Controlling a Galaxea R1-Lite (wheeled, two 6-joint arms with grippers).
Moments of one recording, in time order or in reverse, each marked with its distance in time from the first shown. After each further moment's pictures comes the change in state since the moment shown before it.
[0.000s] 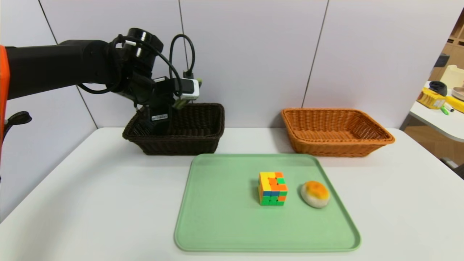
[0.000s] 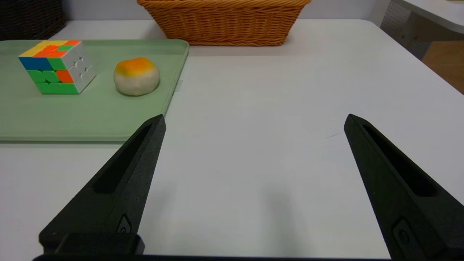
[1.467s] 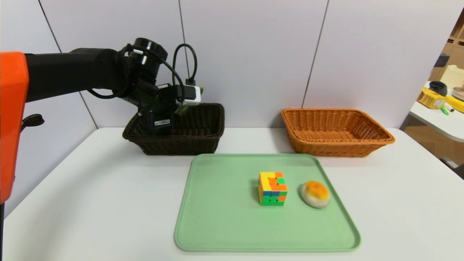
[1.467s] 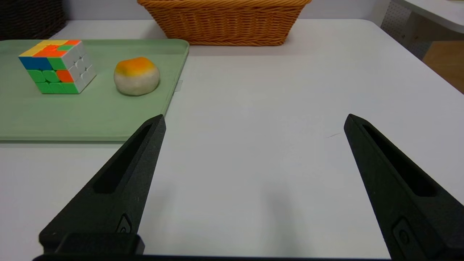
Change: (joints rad) left arm 0.006 0.038 0.000 0.007 -0.019 -0.003; right arm 0.000 0.000 0.000 0.000 0.000 0.000
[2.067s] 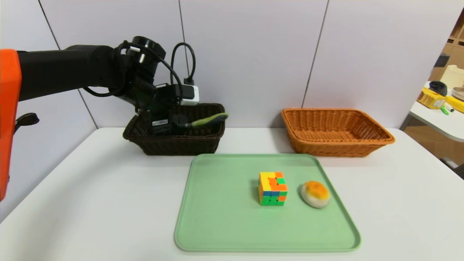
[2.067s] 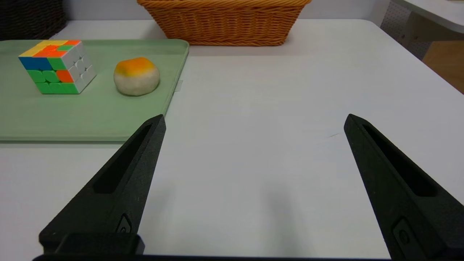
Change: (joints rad) left arm 0.001 -0.013 0.000 0.030 0.001 -0.004; right arm 0.000 0.000 0.000 0.000 0.000 0.000
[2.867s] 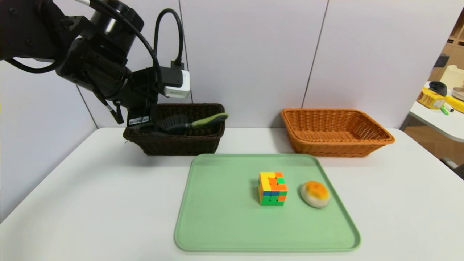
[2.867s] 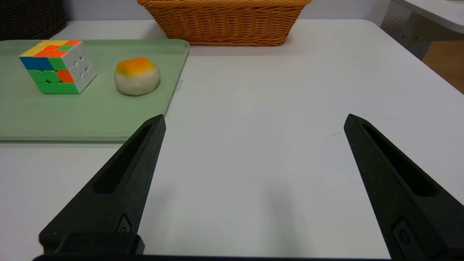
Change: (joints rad) left arm -0.072 -0.227 0.057 0.212 -0.027 -0.034; right arm 0.000 0.000 0.000 0.000 0.000 0.000
